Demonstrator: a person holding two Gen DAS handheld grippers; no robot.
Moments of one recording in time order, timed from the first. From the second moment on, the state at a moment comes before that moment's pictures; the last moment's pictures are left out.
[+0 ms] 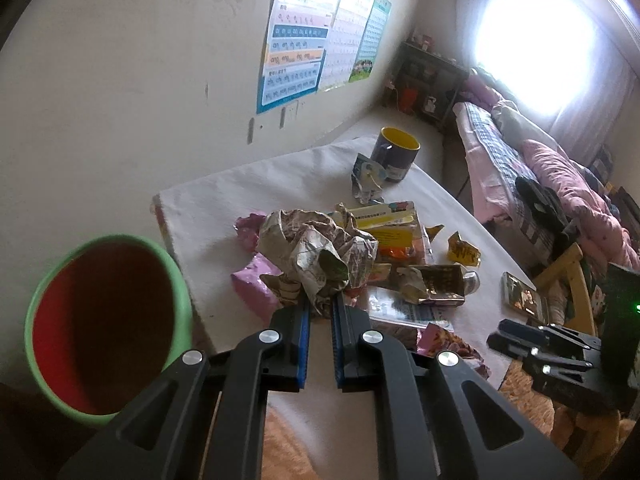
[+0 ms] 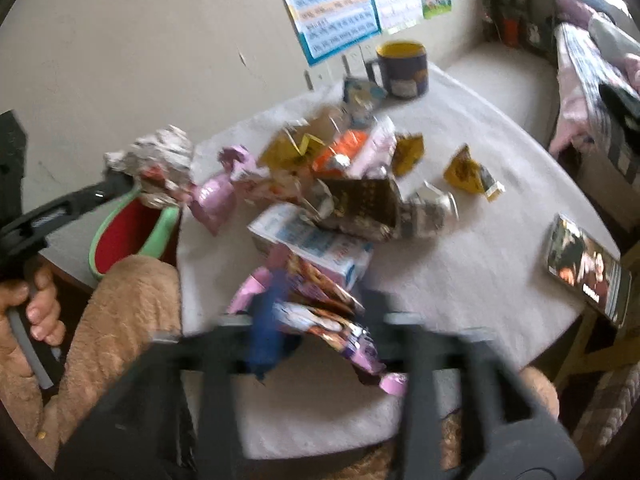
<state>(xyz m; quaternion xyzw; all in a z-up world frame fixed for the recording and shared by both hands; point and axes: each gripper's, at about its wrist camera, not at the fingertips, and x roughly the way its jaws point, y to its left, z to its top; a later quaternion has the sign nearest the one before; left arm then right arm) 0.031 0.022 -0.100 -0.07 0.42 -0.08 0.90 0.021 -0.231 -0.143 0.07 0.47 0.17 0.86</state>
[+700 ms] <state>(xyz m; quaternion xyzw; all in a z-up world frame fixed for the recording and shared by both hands) 0.023 0.027 -0.095 -0.08 0.40 -0.08 0.91 0.024 -0.239 -0.196 0.06 0.54 0.19 0.81</state>
